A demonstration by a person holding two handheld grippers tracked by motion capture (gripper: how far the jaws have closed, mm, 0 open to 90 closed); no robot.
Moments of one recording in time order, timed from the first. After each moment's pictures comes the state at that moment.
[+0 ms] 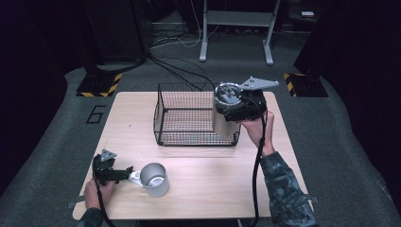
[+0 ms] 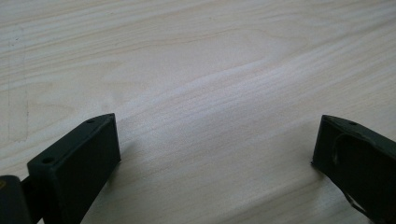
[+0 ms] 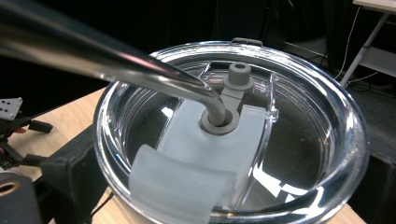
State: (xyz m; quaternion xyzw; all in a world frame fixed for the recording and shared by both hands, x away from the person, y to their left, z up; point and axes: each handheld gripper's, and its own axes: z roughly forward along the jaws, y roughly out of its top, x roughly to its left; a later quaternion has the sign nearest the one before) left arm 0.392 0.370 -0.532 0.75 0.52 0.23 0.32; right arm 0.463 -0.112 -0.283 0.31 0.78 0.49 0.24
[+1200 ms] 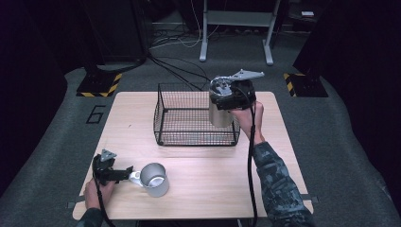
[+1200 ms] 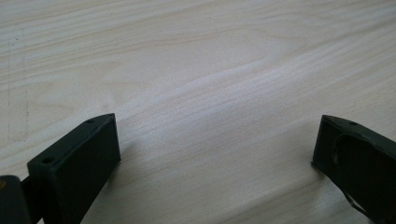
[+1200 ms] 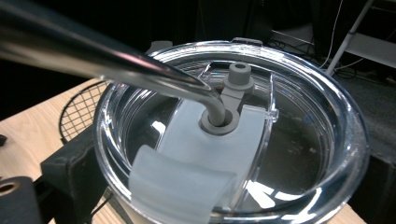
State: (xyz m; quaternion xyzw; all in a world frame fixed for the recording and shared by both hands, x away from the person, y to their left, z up) left arm 0.392 0.370 -0.532 0.75 0.52 0.23 0.32; right arm 0.513 -0.093 -0.298 0.35 0.77 0.47 0.24
